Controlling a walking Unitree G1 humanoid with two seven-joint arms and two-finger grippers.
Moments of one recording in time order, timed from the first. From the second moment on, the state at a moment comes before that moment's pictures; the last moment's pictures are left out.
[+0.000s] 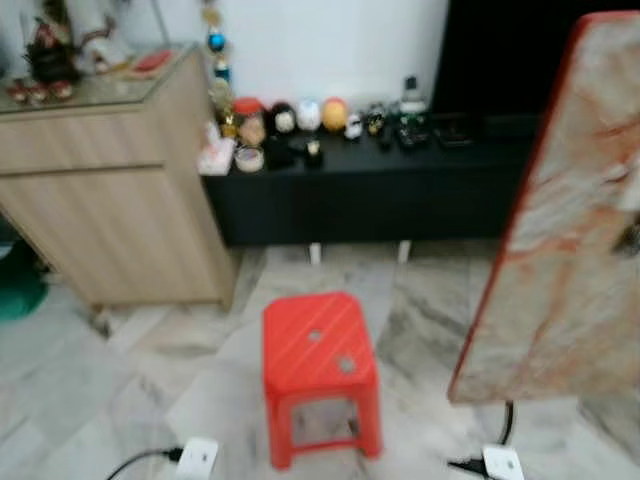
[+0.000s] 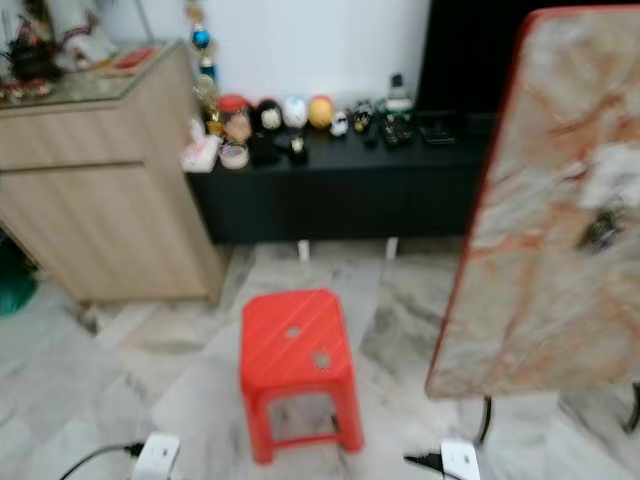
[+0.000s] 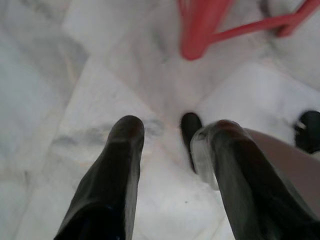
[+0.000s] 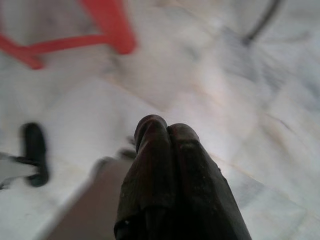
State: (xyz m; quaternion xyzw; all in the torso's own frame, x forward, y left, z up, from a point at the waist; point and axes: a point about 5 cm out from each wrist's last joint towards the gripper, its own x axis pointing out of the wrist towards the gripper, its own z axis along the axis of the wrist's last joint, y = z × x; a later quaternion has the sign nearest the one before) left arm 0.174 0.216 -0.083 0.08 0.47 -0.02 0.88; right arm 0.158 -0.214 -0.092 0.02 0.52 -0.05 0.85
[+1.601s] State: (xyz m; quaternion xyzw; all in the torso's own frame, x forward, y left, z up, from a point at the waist) left arm 0.180 0.208 -0.081 0.07 0.46 -0.03 0.89; right arm 0.157 -0.212 -0.093 0.03 0.52 -0.04 0.85
